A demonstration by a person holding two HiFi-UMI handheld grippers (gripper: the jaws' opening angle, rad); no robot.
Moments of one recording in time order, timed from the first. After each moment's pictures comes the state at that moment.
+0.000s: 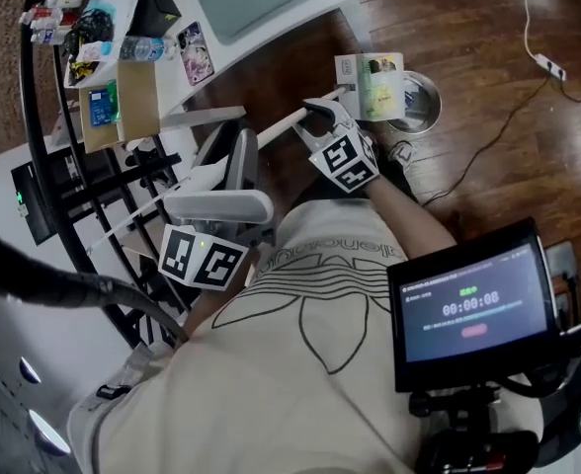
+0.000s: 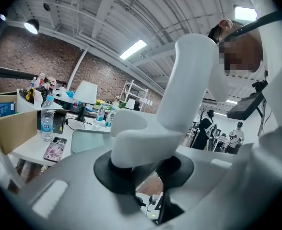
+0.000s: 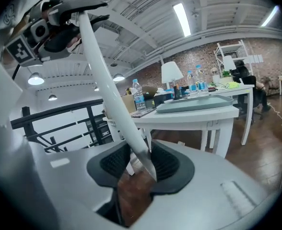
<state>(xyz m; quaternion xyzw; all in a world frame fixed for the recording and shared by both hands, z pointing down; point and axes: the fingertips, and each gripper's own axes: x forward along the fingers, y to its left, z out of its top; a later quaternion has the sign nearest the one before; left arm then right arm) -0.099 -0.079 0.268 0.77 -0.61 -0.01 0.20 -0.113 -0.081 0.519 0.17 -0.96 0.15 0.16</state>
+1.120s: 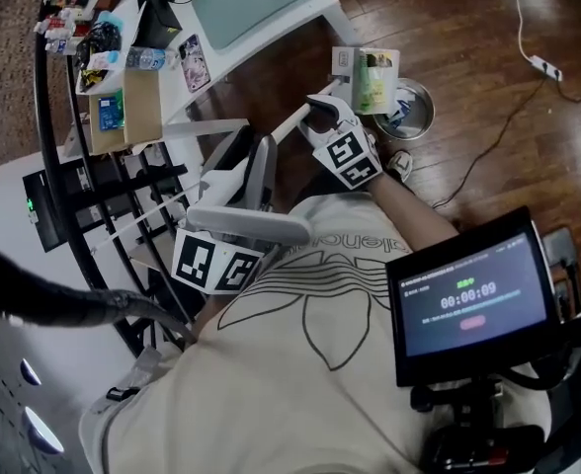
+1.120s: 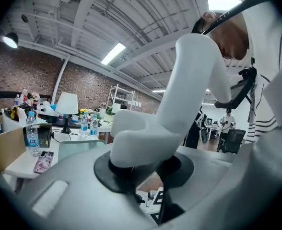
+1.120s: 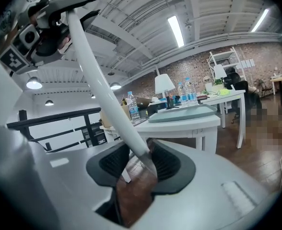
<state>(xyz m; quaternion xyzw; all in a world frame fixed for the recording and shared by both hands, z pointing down) -0.036 -0.057 0.254 0.82 -0.56 0.02 0.12 -0.083 -0.091 0.501 0.21 -0.96 0.15 0.11</state>
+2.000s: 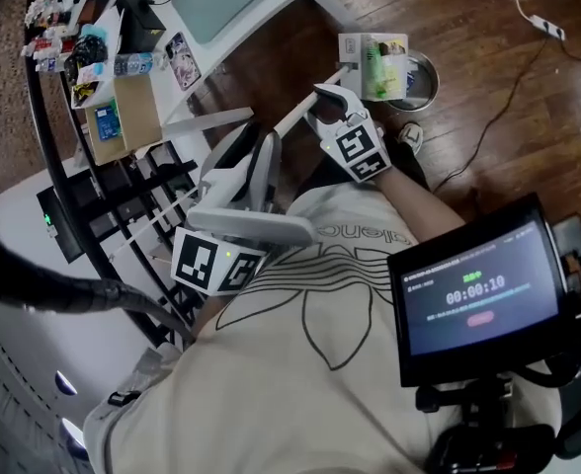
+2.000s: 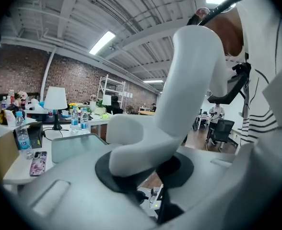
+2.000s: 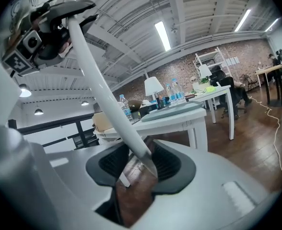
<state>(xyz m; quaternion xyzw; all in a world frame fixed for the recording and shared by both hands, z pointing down) -0.010 -0.056 0.273 0.84 -0.52 0.08 0.13 -0.054 -0.085 0.519 0.26 -0.95 0.18 0.07</state>
